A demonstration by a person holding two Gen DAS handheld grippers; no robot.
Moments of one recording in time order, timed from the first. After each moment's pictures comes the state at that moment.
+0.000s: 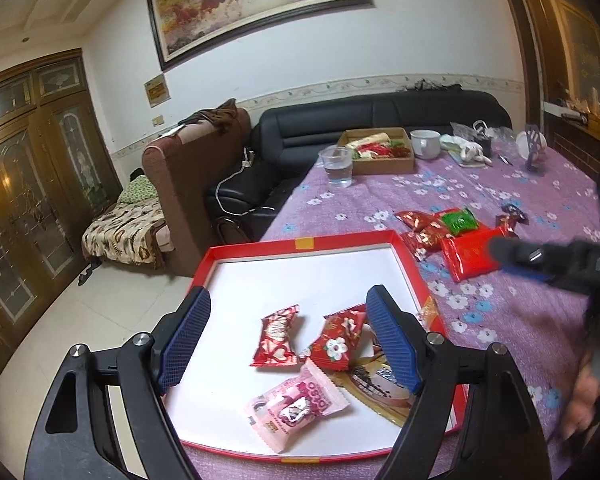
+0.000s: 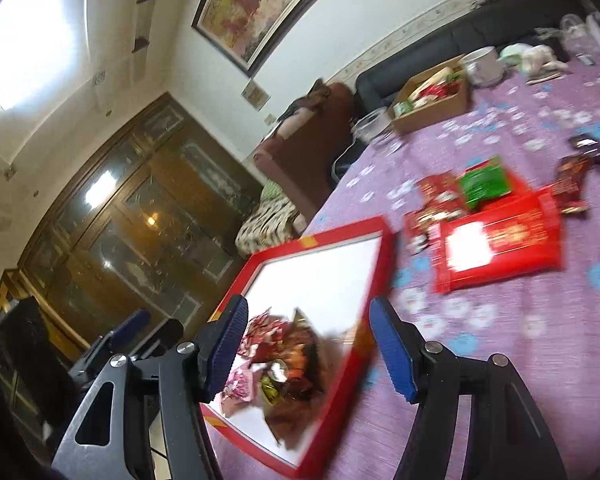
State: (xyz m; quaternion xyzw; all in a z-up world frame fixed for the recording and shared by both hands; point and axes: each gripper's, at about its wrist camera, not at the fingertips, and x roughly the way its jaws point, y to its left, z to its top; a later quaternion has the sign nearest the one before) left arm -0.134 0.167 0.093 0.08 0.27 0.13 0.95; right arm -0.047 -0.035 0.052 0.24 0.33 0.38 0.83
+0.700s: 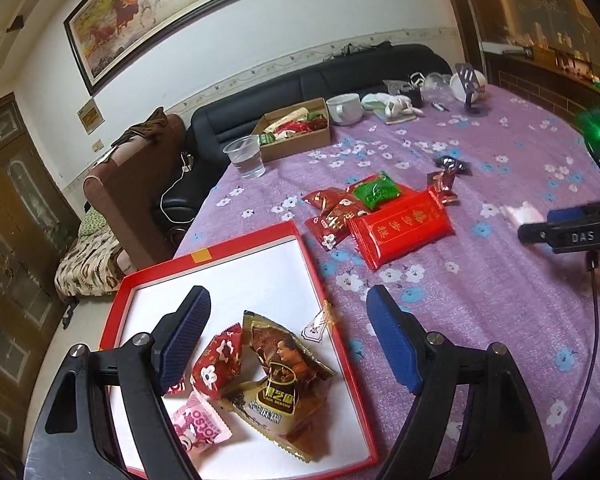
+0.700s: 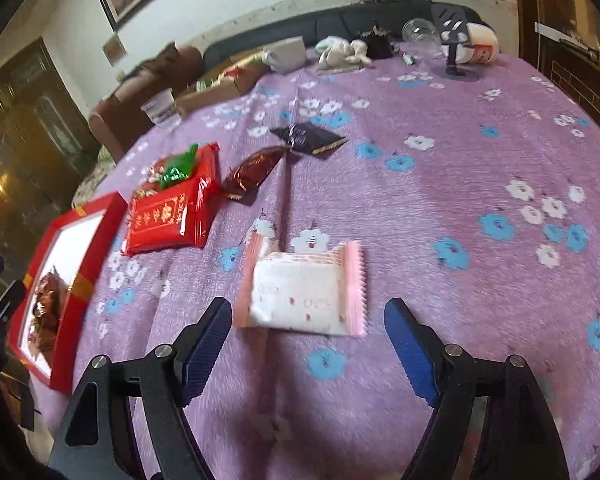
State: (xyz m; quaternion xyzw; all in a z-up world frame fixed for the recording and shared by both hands) left arm -0.093 0.079 0.075 0.17 0.31 0.04 0.93; right arm -0.022 -0.170 0.014 0.07 0.45 0.12 0.88
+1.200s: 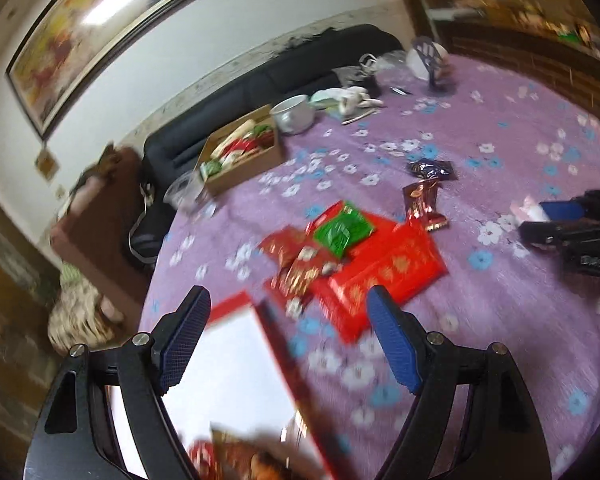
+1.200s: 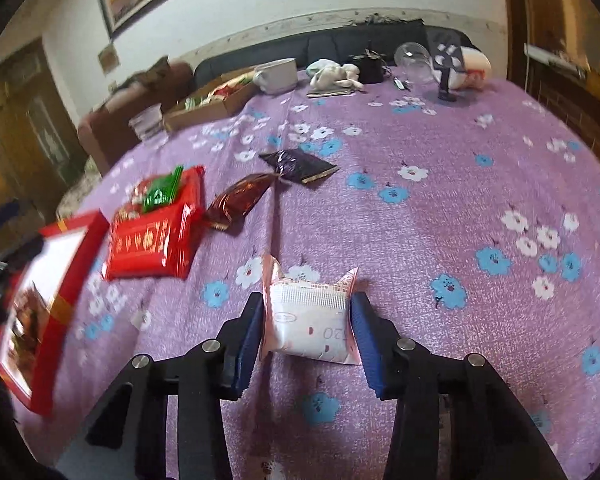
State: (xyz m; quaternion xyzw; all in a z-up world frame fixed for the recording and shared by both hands) left arm -0.009 0.029 0.074 0.26 0.32 -0.03 0.91; right arm -0.011 -0.175 0.015 0.07 0.41 0.10 0.91
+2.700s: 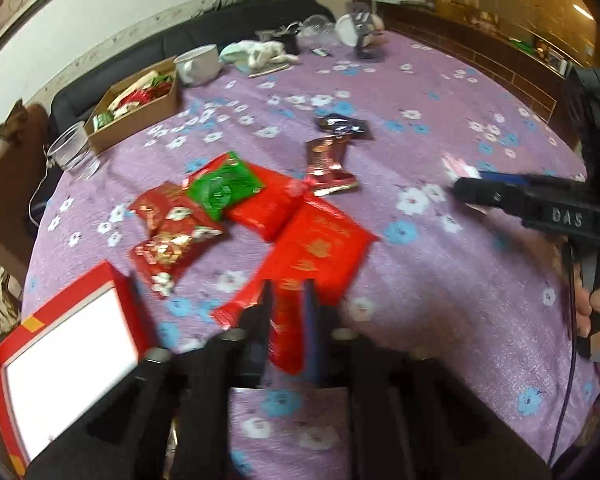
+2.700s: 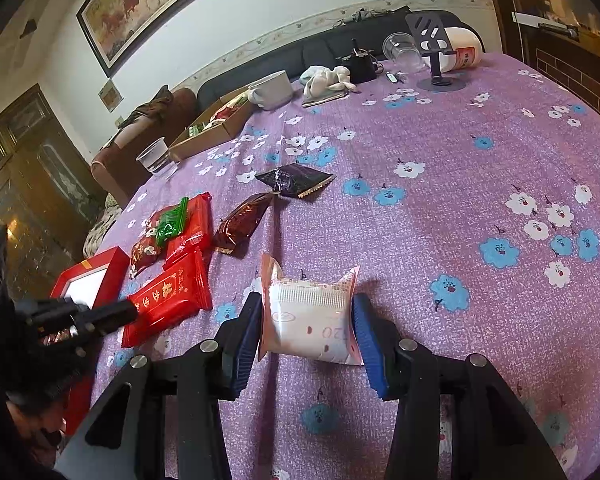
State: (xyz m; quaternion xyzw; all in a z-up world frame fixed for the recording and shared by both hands) left arm 0.008 0.025 0.032 0.16 0.43 -0.18 0.87; right arm -0.006 -0.194 0.016 0.15 0.40 0.12 0.90
